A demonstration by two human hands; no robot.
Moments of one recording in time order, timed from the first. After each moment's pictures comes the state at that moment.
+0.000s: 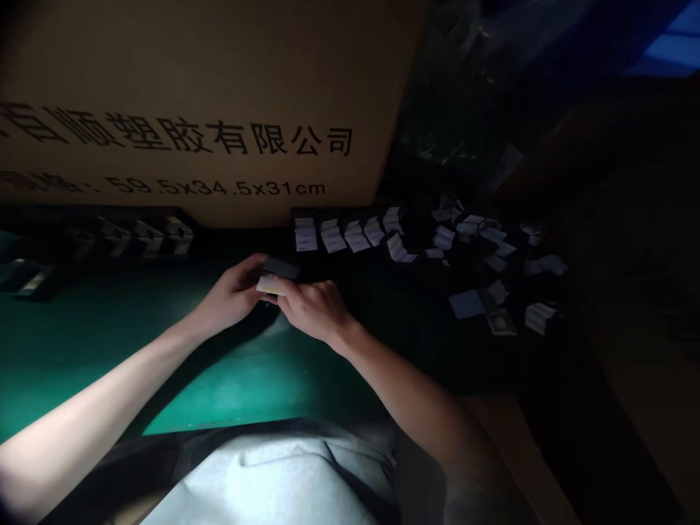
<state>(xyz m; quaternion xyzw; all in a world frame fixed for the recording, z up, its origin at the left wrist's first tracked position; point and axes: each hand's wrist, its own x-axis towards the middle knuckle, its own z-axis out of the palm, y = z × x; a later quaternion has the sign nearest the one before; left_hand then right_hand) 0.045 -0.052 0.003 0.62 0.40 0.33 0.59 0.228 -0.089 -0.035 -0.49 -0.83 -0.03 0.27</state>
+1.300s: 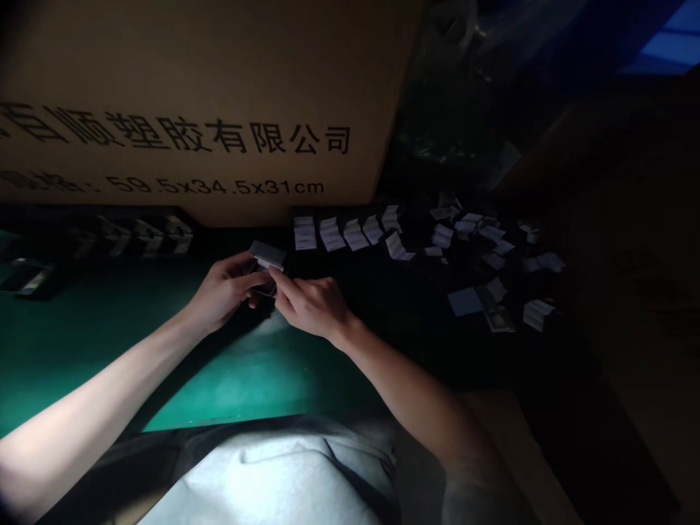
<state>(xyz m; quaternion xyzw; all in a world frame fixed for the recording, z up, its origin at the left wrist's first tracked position) 0.044 -0.050 0.003 0.52 0.46 0.38 0.61 0.232 -0.086 -0.038 -0.44 -0.84 -0.03 0.32</state>
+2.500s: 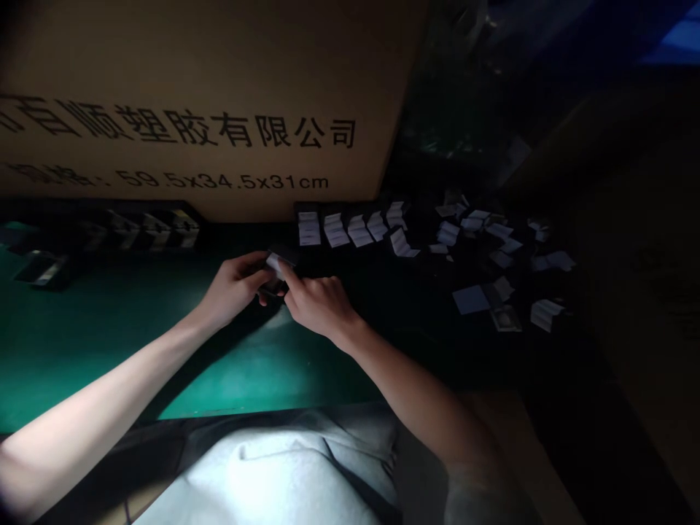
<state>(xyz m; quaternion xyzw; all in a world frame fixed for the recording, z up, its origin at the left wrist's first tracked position) 0.048 -0.056 -0.001 0.59 0.50 0.35 0.53 0.225 -0.098 -0.010 -0.55 -0.83 0.04 0.09</state>
